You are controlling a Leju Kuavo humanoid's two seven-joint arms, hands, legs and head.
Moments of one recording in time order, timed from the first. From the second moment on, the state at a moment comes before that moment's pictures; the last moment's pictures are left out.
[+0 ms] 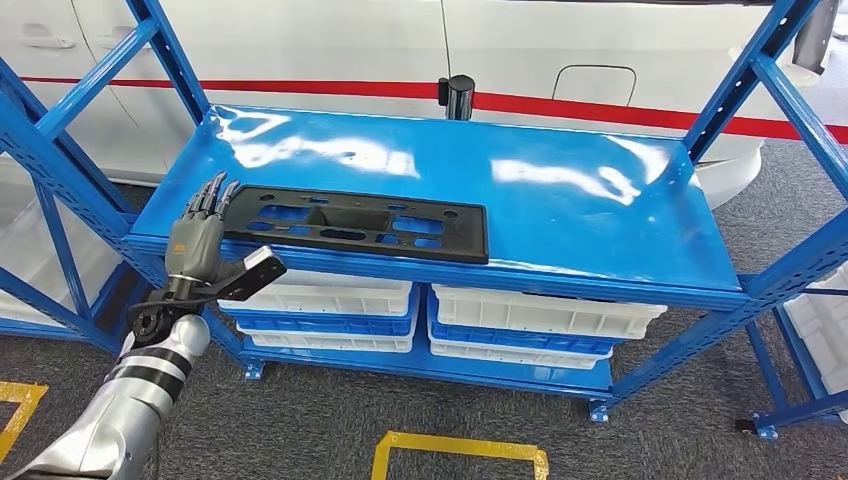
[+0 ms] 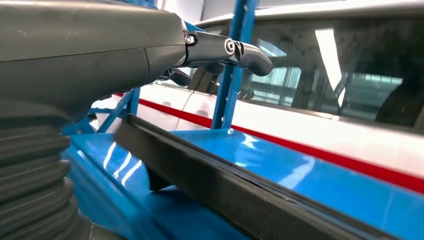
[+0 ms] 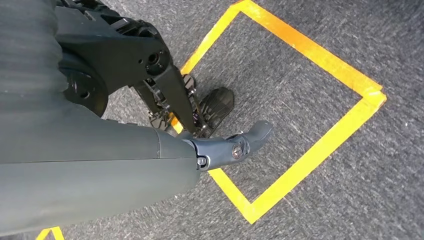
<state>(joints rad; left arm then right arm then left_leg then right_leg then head) -0.52 0.12 -0.12 -0.85 -1.05 0.66 -0.29 -0.16 0.07 -1.13 -0.22 0.35 -0.09 -0.18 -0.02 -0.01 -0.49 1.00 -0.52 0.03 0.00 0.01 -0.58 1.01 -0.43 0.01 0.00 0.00</state>
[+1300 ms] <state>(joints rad) -0.69 0.02 -0.31 -0.62 -1.30 0.70 -0.20 -0.20 0.08 -1.08 -0.22 0.39 -0.09 -0.16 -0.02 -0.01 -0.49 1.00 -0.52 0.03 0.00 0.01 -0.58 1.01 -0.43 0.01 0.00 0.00</state>
